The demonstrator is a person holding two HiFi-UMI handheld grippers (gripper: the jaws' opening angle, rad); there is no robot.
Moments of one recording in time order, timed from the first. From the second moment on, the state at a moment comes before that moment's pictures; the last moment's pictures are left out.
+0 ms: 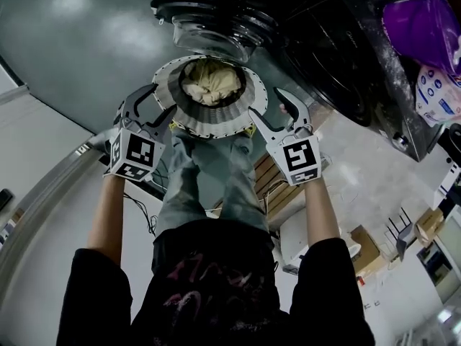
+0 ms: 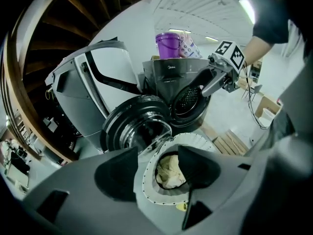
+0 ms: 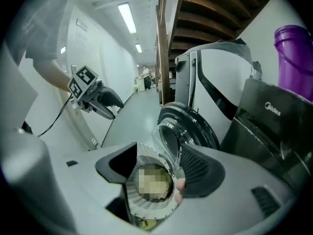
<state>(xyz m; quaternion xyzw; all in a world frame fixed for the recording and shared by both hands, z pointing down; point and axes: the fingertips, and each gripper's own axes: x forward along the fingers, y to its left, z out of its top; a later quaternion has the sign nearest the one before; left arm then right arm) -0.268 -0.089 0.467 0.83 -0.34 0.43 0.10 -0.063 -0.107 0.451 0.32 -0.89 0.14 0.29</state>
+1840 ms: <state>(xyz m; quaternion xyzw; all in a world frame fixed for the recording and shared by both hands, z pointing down) -0.230 -0.061 0.963 0.77 0.01 0.64 0.00 -0.116 -0.050 0.942 0.13 -0.83 0.14 0.53</state>
